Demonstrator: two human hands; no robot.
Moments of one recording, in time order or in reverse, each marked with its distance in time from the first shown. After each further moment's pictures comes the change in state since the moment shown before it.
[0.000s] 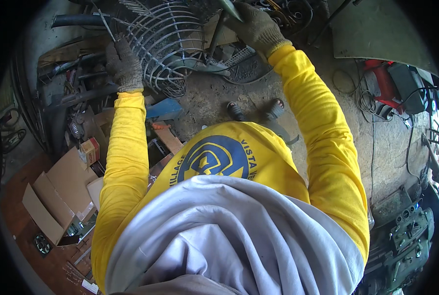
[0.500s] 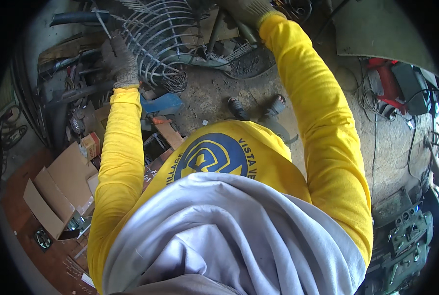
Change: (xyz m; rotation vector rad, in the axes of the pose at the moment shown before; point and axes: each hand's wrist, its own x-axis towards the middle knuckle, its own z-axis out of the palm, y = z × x) left_hand -0.001 -0.002 0.006 -0.037 0.027 0.026; right_hand 0.040 -0.014 -0.017 -0.039 -0.200 0.245
